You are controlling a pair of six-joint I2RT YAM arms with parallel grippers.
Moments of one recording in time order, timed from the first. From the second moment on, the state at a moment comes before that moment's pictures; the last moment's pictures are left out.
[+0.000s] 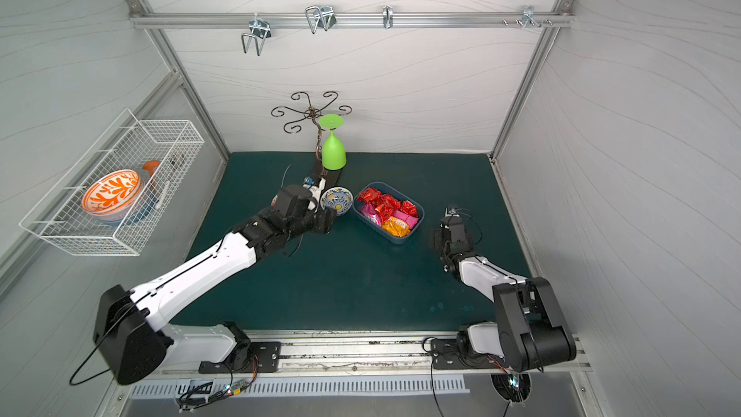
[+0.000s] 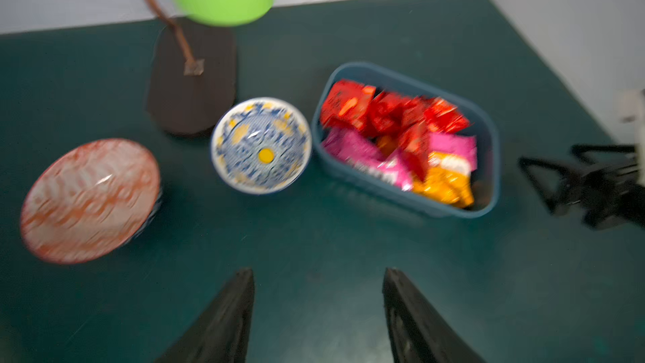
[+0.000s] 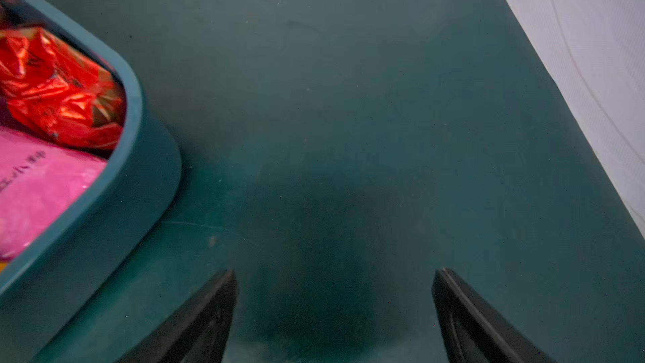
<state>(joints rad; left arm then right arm) -0.60 1.25 0.97 -0.42 -0.16 -0.27 0.24 1.33 0.43 0.23 0.30 0.09</state>
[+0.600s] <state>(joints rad) -0.16 1.25 0.52 0.06 -0.35 -0.08 0.11 1.56 0.36 0.78 0.07 -0.03</state>
